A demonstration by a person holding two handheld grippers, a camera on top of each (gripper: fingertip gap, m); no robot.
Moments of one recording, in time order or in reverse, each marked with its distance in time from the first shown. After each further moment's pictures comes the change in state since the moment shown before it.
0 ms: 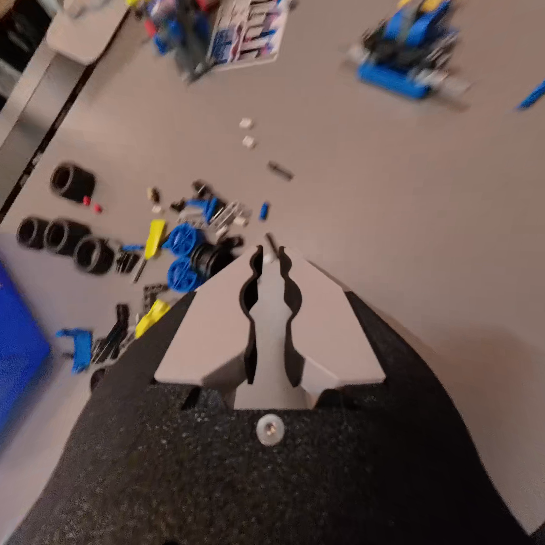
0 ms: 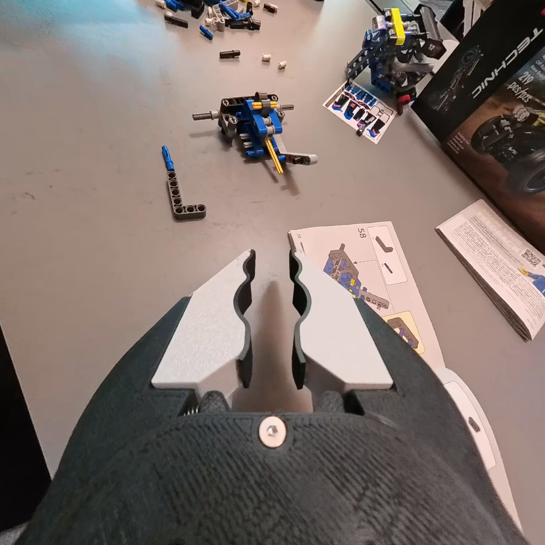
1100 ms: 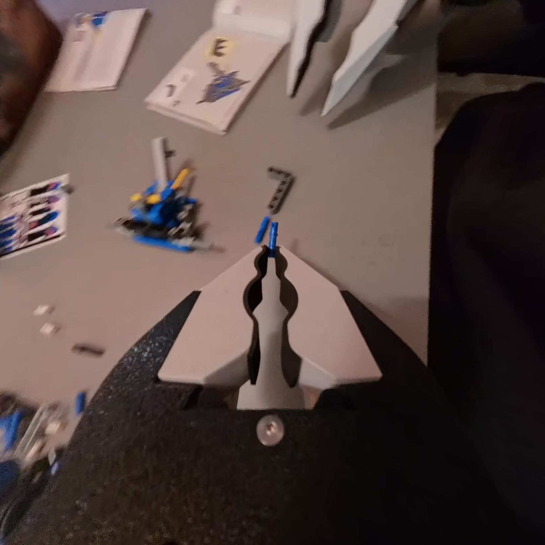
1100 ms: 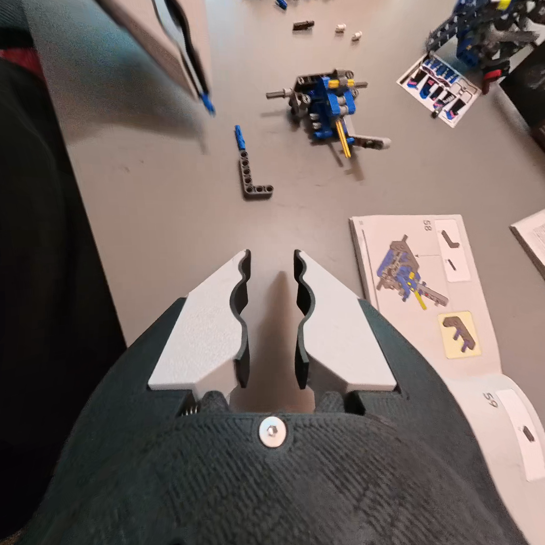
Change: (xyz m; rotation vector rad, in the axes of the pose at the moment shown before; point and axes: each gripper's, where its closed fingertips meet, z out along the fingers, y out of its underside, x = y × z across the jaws) left arm 0.168 -0.089 0.003 0.263 0.473 0.226; right arm -0.045 0.007 -0.016 -0.072 -0.161 -0.015
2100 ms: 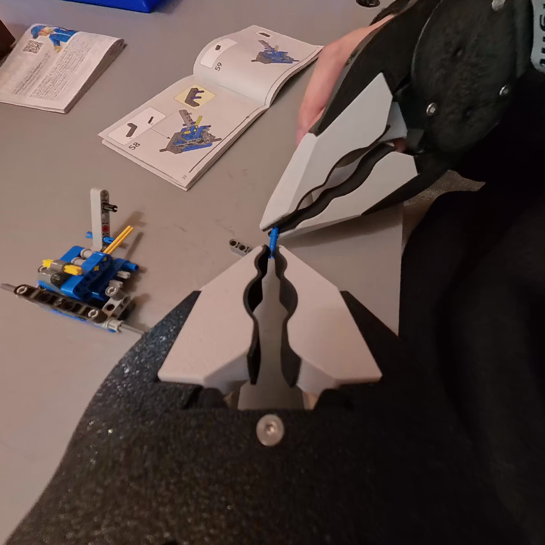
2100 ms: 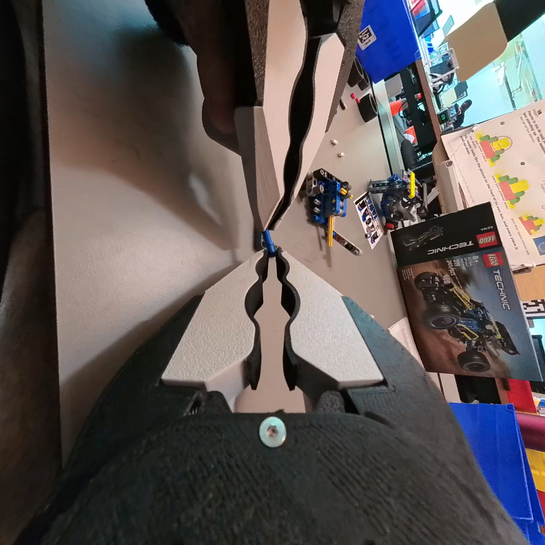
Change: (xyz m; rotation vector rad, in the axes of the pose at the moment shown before) left arm 0.020 -0.044 0.048 0.112 0.048 -0.178; right arm -0.018 -0.031 0.029 0.106 0.279 -0.579
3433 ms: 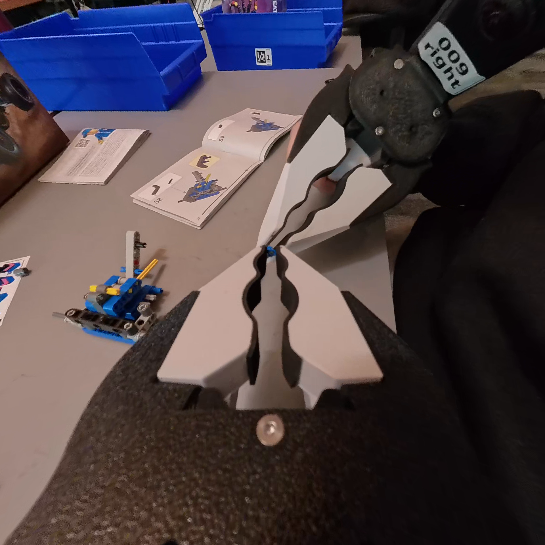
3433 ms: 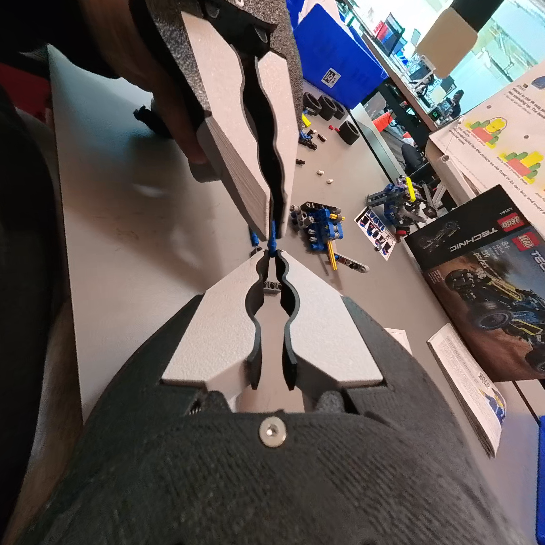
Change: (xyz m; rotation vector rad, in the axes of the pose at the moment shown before) left arm 0.002 -0.019 -0.024 0.198 0.023 0.103; right arm 0.009 -0.027 0.005 0.139 0.009 0.254
